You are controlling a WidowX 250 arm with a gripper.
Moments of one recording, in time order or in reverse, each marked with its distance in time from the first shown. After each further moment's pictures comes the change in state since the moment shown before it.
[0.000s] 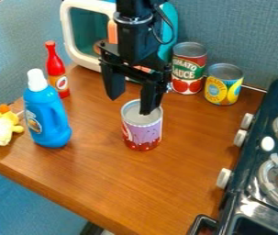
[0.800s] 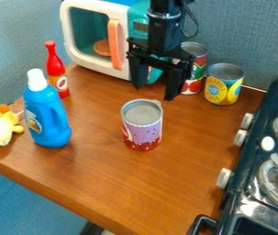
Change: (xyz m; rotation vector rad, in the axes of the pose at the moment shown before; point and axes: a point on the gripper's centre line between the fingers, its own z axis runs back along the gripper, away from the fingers) arm 0.059 0.003 -0.020 0.010 0.061 0.046
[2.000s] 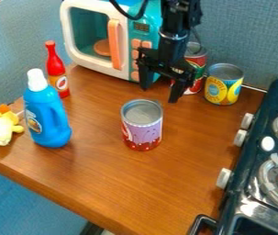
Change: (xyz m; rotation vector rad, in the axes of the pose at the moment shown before) arm 0.050 0.019 -0.039 0.121 -0.077 0.059
